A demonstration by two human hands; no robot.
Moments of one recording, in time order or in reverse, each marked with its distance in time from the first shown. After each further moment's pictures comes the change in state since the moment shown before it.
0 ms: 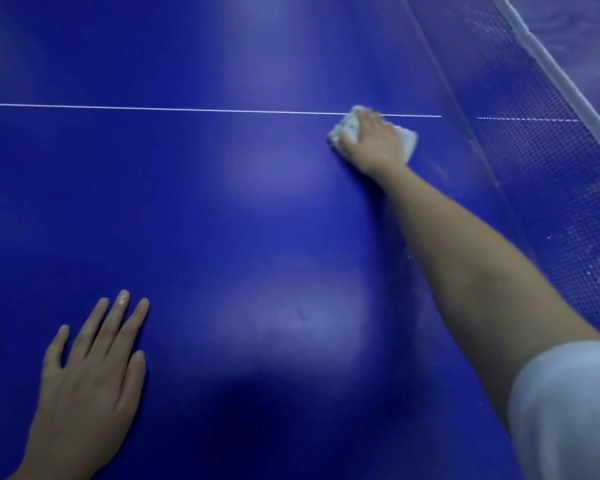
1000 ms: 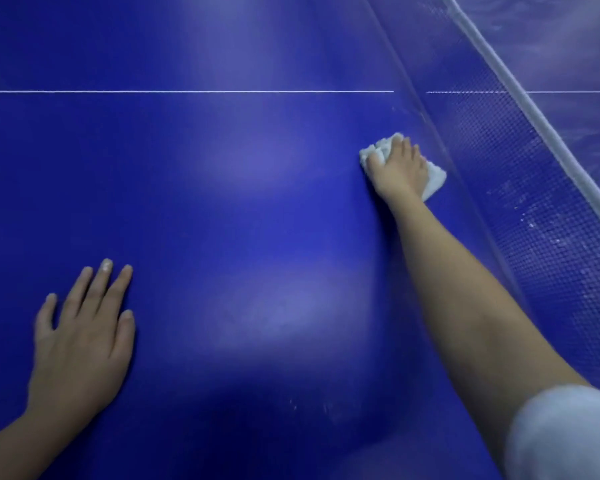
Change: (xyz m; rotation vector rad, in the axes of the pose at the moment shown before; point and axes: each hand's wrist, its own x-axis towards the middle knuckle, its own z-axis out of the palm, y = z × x) left_hand 0.002 -0.009 0.010 -0.006 0.016 0.031; right_hand -0.115 0.060 -0.017 -0.035 0.037 0.477
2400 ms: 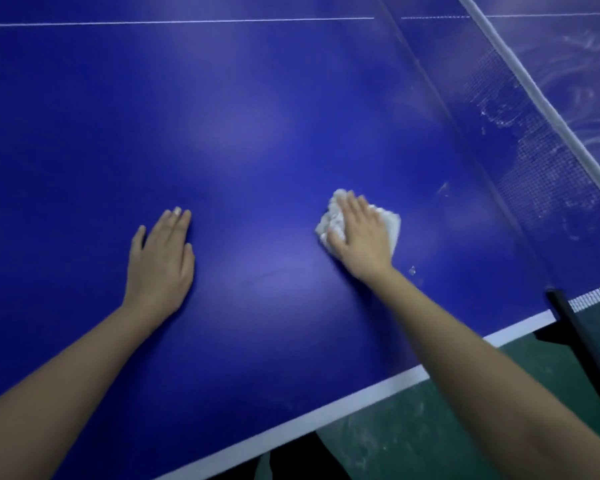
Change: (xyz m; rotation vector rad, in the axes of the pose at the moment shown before) left_hand -0.128 -0.026 -0.046 -0.157 -0.032 0.241; right_hand -0.374 0.012 0.002 -0.007 -0.122 -0.352
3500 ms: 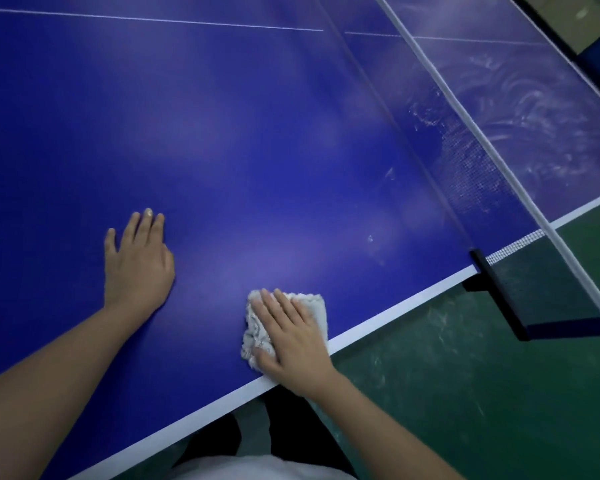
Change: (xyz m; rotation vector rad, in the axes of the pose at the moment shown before) left_hand -0.033 -0.015 0.005 0.103 -0.051 -0.036; right_hand -0.195 -0.105 0.030 0.048 -0.138 -0.194
